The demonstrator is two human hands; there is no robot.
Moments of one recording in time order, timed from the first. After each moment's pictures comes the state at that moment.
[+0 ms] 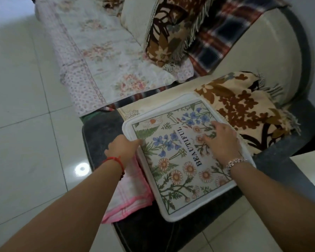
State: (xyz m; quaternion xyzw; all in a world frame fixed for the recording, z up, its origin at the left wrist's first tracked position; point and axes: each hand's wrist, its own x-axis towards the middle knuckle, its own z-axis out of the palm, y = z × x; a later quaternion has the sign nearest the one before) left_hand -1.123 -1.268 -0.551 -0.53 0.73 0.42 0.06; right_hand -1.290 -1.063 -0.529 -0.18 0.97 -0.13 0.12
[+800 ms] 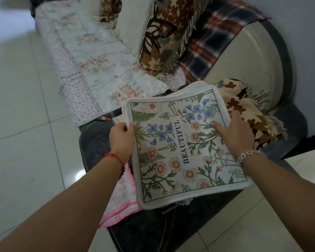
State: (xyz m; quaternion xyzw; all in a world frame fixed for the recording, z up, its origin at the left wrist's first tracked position) left_hand -1.158 -1.252 -0.490 -0.50 0.64 0.56 -0.17; right_hand -1.325 -1.040 -0.466 -0.18 0.96 -0.21 0.02
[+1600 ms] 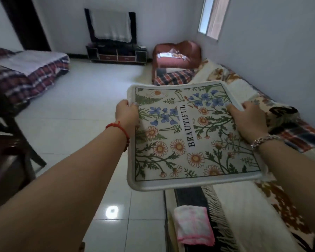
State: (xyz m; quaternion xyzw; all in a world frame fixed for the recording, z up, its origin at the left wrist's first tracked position) left_hand -0.875 -1.387 -0.143 -0.53 0.55 0.47 -0.44; right_hand -1.118 -1.243 -0.125 -0.40 0.83 -0.39 -0.03
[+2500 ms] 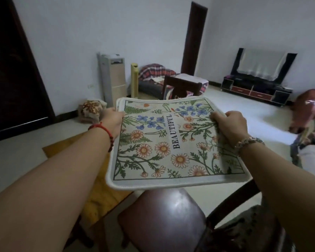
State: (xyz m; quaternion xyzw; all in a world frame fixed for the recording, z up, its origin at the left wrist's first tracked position) left_hand -0.090 -1.273 -0.056 -0.67 0.23 0.35 -0.61; right_hand -0.372 -1.340 -0.044 -0.64 0.63 -0.36 0.25
